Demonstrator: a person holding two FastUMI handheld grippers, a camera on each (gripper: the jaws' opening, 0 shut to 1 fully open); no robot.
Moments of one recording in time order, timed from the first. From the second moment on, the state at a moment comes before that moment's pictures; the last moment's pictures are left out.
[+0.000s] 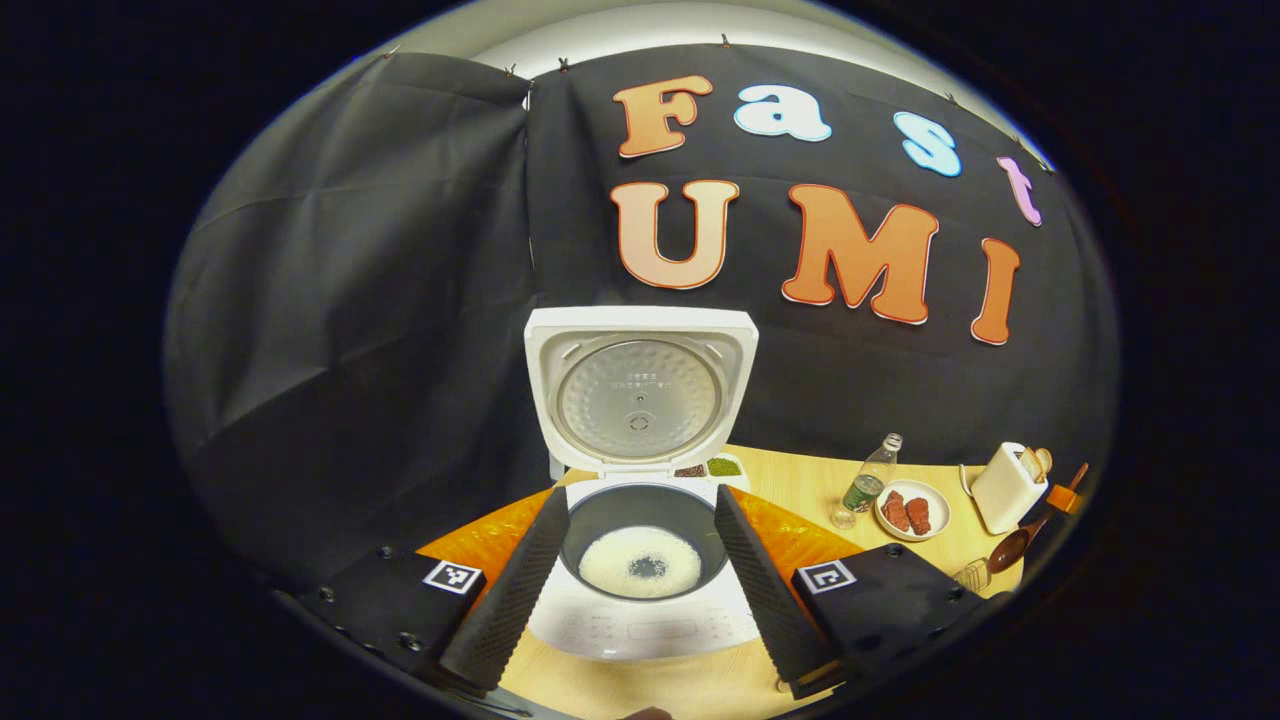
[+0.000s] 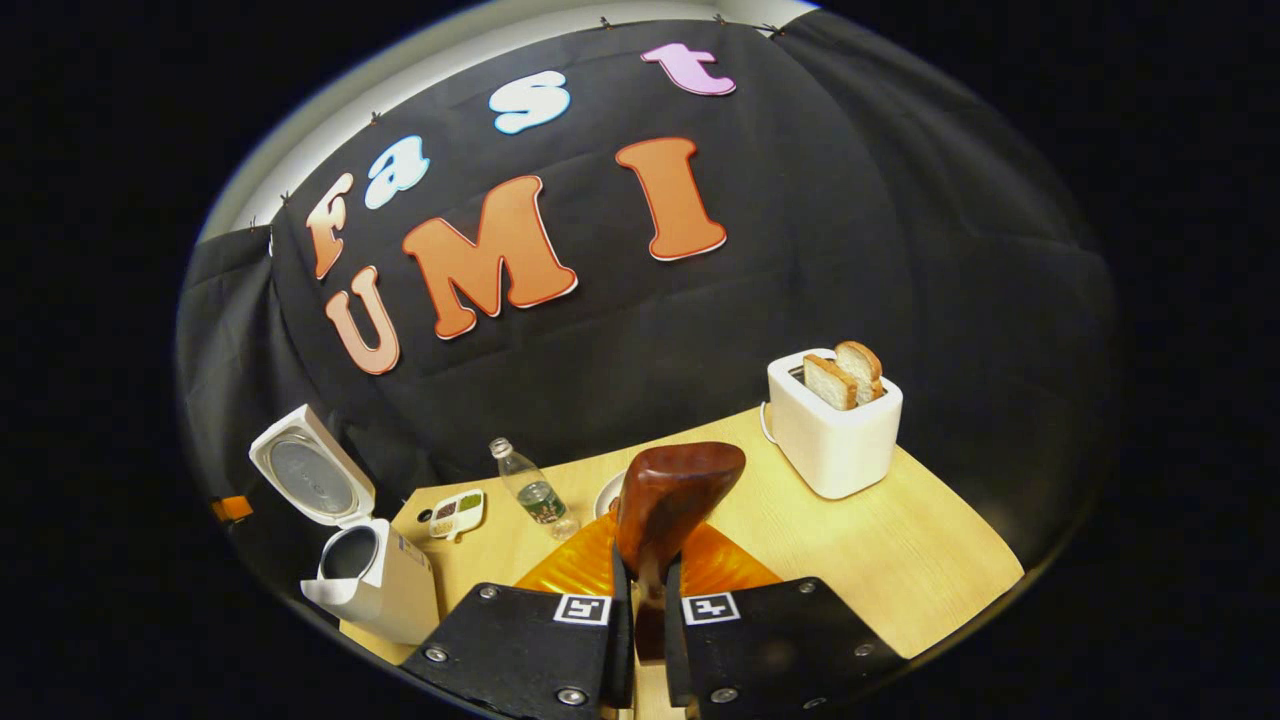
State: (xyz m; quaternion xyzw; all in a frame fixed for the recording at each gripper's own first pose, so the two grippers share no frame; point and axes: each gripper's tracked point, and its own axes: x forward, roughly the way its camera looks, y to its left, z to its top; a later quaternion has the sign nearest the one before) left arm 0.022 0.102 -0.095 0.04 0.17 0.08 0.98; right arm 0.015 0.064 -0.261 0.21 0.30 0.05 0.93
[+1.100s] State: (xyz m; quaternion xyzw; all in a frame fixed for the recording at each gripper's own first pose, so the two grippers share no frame) left arm 0.019 0.066 -0.081 0.07 0.15 0.08 0.98; right arm -0.012 0.062 -0.386 0.26 0.40 0.06 0.88
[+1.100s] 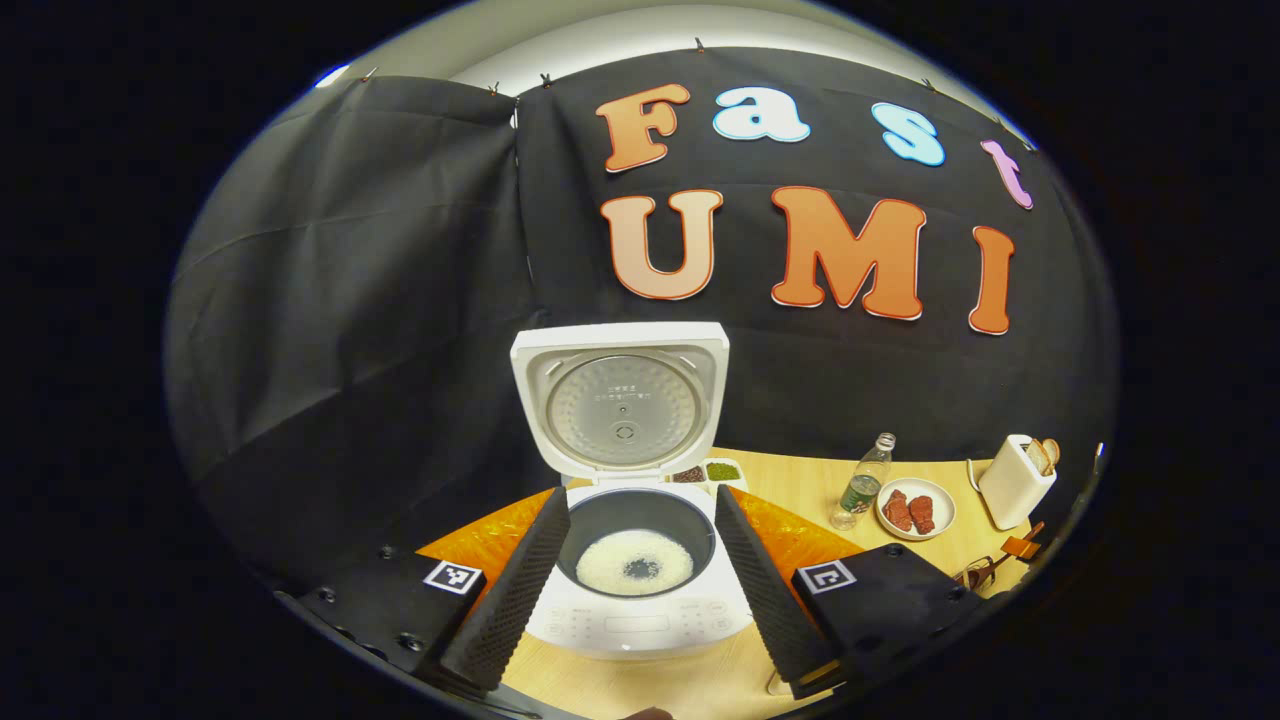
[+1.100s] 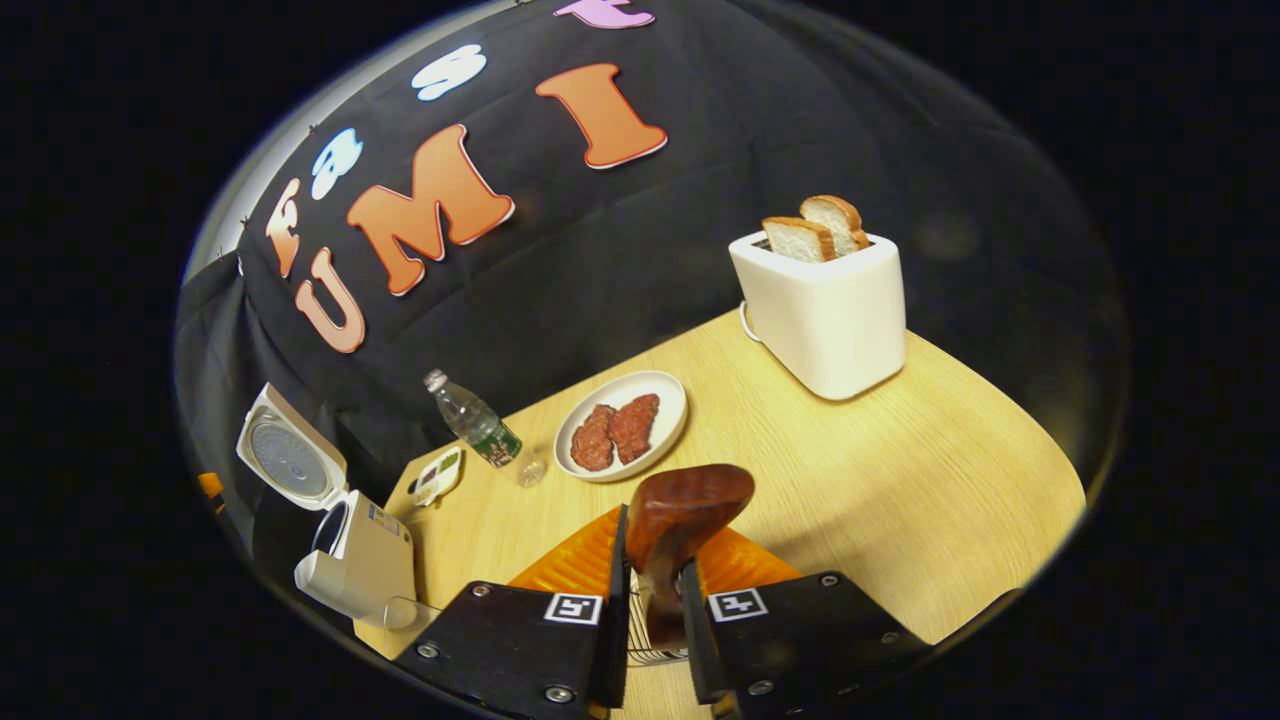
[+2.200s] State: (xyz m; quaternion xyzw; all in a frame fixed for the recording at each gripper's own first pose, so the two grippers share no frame) left arm 0.140 0.117 0.020 0.01 0.11 0.05 0.99; right arm -0.007 -0.008 -0.213 0.12 0.31 -0.02 0.94
